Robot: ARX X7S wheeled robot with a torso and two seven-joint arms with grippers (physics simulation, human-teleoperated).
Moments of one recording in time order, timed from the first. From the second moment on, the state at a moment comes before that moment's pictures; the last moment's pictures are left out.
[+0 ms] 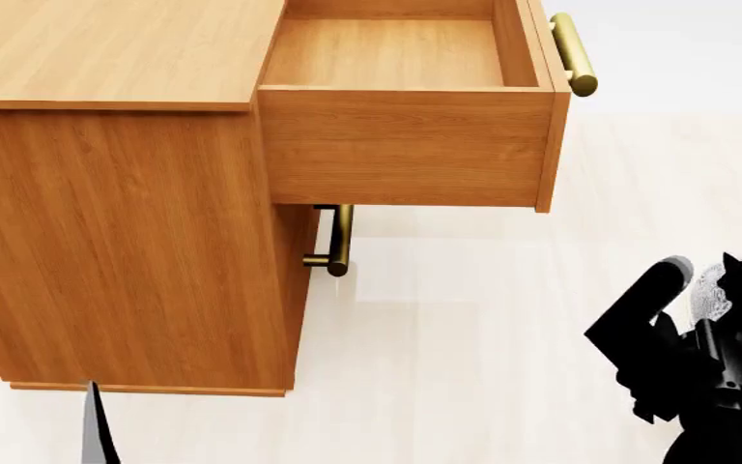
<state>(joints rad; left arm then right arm) 0.05 -0.21 0.21 0.13 0.01 0.39 -0.33 0.94 0.41 -0.48 1.17 -0.49 -0.08 0.15</state>
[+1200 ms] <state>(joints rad) 0.05 -0.23 0.24 0.13 0.00 0.37 -0.37 0.89 0.40 -0.71 1.29 -0.09 -0.09 0.29</state>
